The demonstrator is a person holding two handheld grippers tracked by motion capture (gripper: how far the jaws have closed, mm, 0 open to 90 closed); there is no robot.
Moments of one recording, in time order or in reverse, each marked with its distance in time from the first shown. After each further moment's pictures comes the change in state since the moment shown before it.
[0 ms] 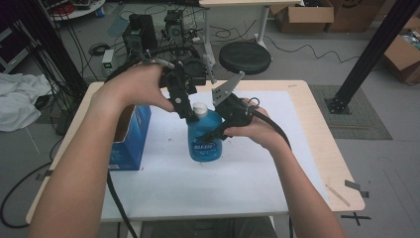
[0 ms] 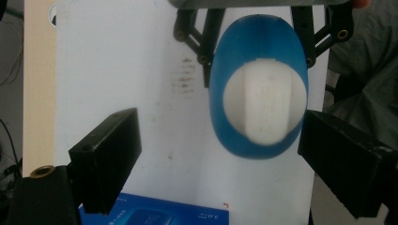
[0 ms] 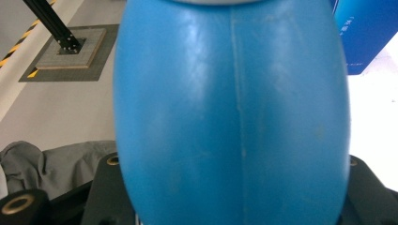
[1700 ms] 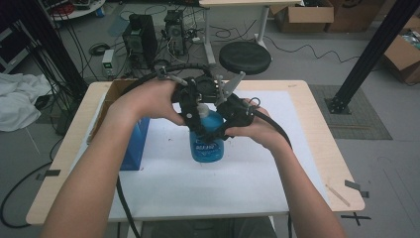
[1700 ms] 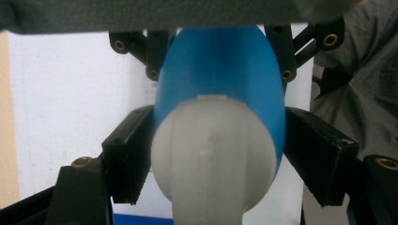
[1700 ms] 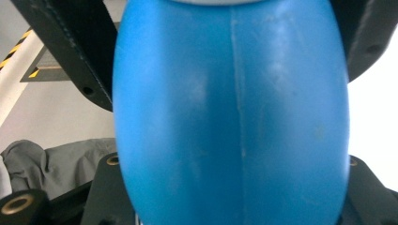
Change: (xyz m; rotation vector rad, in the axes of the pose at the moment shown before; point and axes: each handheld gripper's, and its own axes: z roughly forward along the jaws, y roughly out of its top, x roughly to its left) left arm -0.011 0.011 0.032 0.030 -0.066 0.038; right arm 0.000 -0.004 -0.001 0.012 0.014 0.034
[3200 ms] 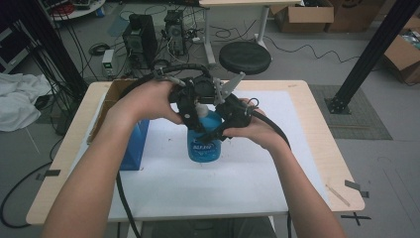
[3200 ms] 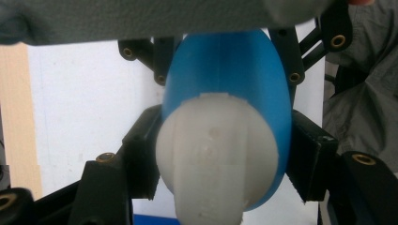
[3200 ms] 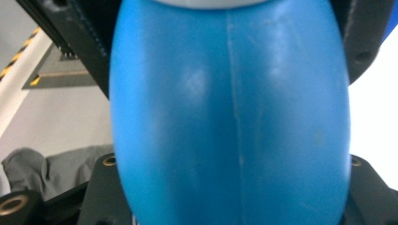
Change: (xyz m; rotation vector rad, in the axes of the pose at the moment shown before) left arm -0.004 -0.004 -0.003 -0.021 0.055 0.033; right arm -0.002 0.000 0.003 -0.043 -0.035 0.017
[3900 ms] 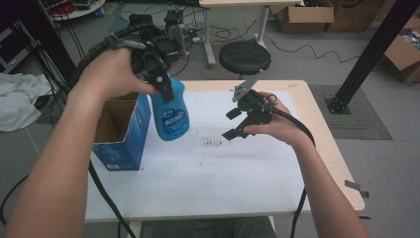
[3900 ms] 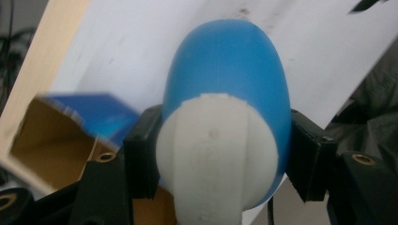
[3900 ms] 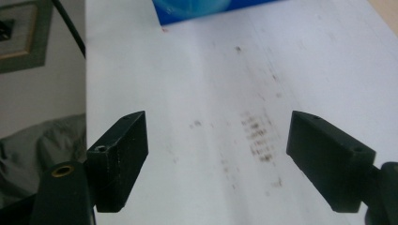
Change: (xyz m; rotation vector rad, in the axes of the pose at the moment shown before) left arm 0.040 -0.060 -0.076 0.128 0.121 -0.666; right arm -0.009 -0.030 -0.045 0.180 -0.197 0.099
